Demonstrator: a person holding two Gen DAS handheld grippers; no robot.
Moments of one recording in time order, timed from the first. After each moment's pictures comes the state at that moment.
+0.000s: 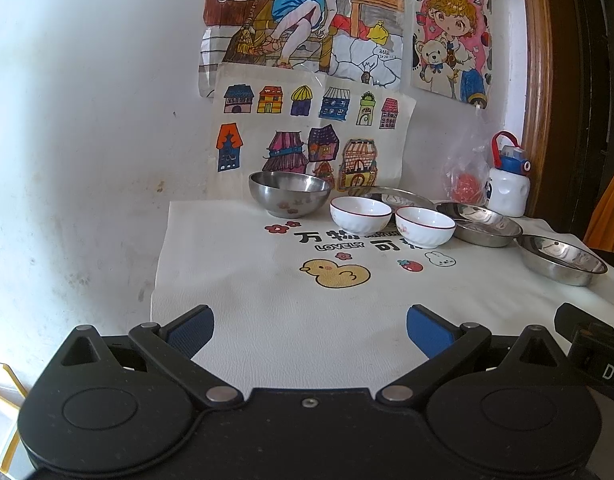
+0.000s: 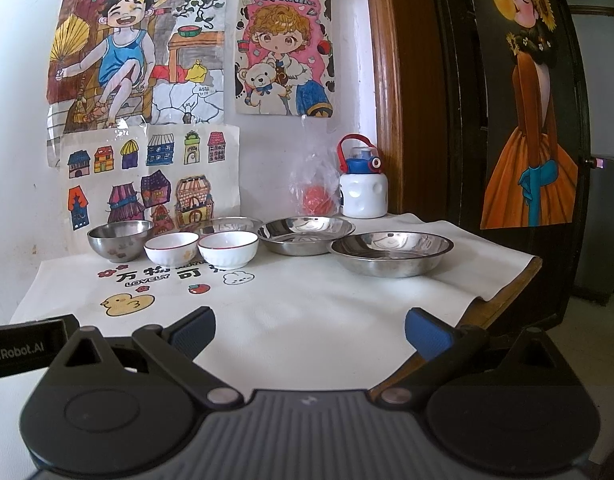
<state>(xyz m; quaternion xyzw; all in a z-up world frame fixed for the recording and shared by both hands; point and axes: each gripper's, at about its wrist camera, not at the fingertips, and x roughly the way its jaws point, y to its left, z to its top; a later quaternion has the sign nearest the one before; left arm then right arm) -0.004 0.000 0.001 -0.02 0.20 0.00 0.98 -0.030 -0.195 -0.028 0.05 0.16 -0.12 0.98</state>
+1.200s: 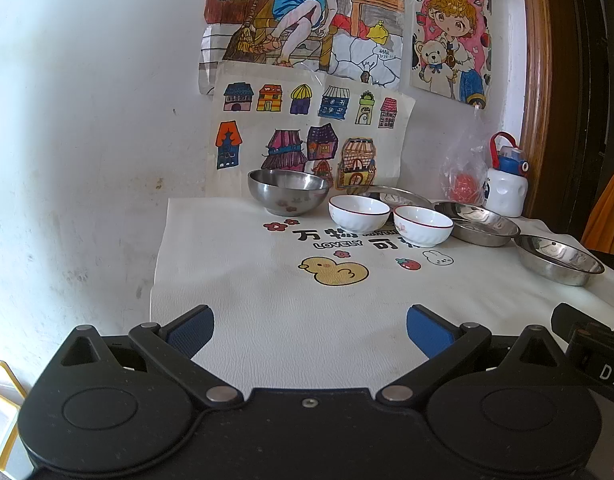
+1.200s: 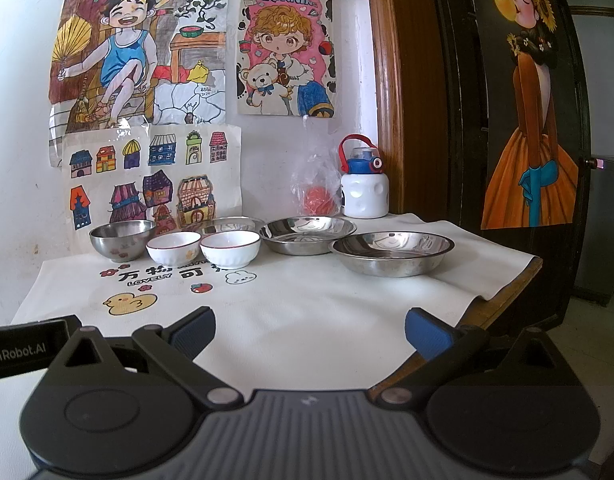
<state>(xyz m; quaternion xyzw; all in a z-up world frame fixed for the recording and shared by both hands) -0.004 0.000 0.001 -0.03 0.20 0.00 0.98 -0.032 -0.195 -0.029 0.05 0.16 -0.12 0.98</state>
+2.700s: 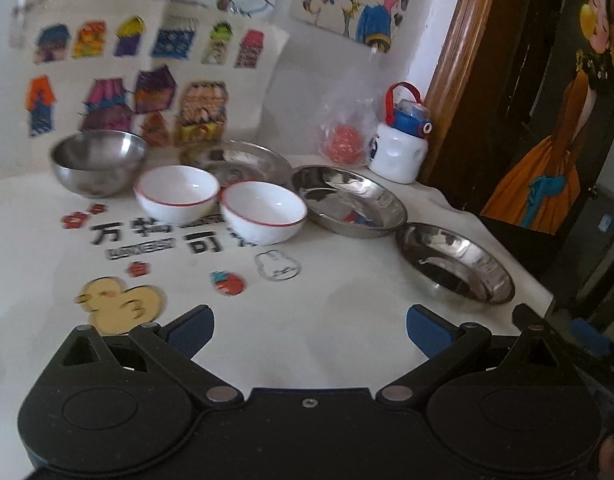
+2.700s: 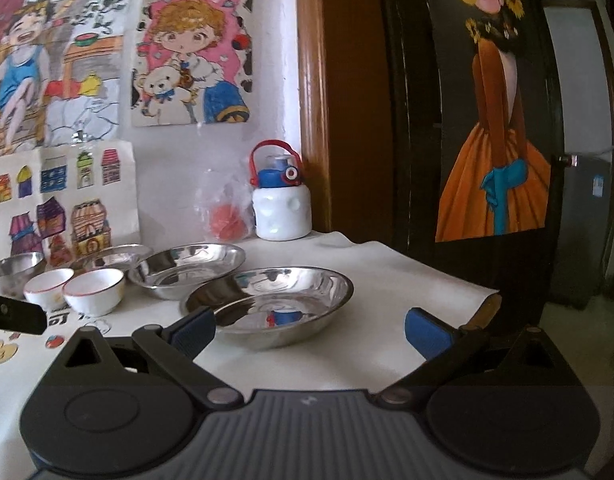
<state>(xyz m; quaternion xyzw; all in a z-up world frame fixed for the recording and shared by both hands) 0.128 -0.101 0.022 -0.08 0.32 -0.18 0.93 0.045 -0.352 -0.038 0.06 0.16 -0.17 0.97</state>
